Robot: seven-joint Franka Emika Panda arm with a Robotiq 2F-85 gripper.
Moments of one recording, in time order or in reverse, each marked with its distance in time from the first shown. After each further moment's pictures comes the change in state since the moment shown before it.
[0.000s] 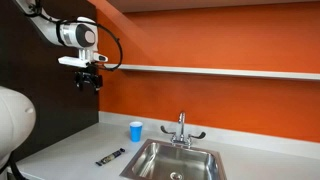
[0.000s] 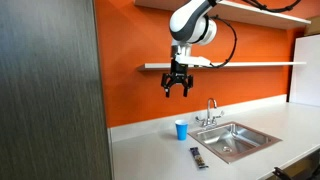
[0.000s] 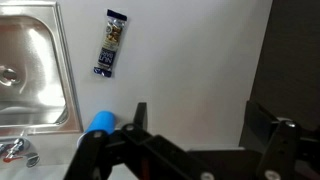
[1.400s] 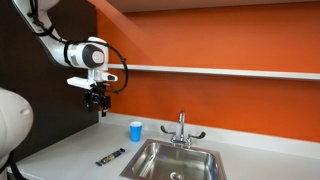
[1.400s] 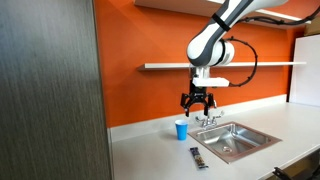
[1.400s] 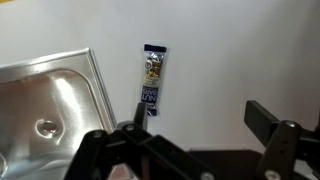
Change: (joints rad) arm -0.054 -0.003 -0.078 -0.242 -0.017 0.162 0.062
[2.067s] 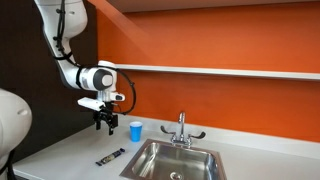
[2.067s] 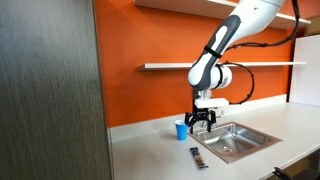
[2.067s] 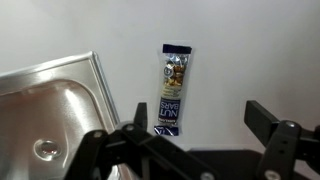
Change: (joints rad) arm -0.026 0.252 -0.041 0.004 -0.041 0.194 -0.006
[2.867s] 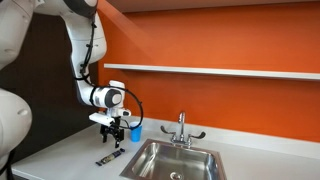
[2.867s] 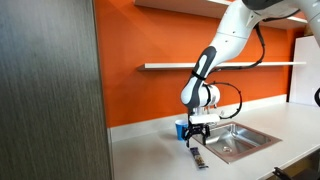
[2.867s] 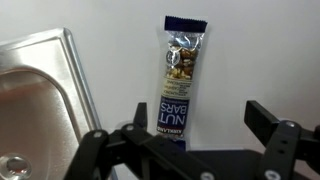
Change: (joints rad) arm 0.000 0.346 -0.030 0.202 0.008 0.068 -0.055
